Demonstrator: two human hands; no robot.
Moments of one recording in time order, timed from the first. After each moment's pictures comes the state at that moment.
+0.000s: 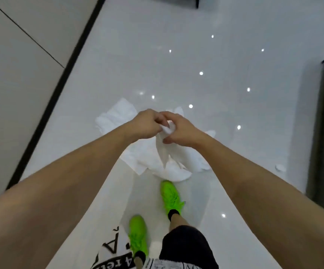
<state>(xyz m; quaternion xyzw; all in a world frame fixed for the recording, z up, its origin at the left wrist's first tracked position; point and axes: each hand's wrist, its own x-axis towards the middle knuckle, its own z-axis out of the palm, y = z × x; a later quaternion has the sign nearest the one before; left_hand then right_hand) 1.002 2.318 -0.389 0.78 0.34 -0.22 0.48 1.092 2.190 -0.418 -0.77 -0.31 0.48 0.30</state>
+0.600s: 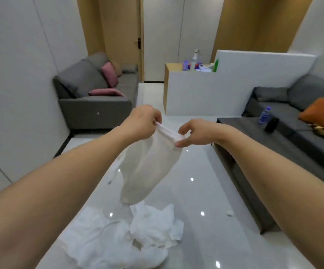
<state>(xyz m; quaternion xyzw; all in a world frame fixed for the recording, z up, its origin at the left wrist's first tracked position) 0.922 2.177 -0.041 0.97 -0.02 0.16 0.16 0.976 1.973 -0.033 -0.93 -0.30 0.16 0.17</state>
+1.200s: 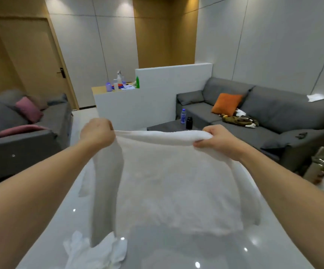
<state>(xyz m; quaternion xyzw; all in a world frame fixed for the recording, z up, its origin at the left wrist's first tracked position) 0.956 1.819 -0.009 0.98 0.04 0.14 0.11 0.913 1.465 -0.035 -0.88 -0.08 -0.03 0.47</state>
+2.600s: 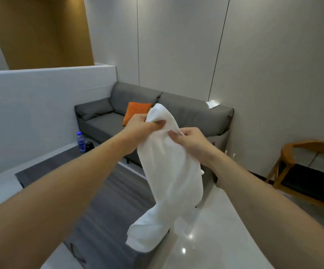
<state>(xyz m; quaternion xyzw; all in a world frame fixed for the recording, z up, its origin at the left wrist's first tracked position) 1.380 1.198 -0.011 0.72 -0.30 -0.16 0.61 1.265 1.040 -0.032 -0.80 0.11 -0.16 0.57</state>
